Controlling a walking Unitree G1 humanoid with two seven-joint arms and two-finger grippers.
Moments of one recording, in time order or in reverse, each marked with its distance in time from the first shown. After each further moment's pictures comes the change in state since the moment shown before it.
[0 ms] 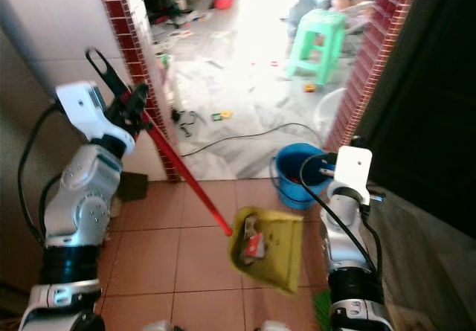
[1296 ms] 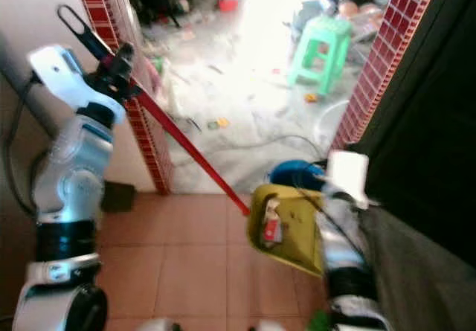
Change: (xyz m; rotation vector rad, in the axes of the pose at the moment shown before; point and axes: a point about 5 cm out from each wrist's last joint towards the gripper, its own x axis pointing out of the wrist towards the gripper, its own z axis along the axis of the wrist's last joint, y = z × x) left arm 0.018 -0.003 0.037 -0.071 -0.107 0.026; right arm -0.002 0.013 -0.006 -0.028 0.027 0.051
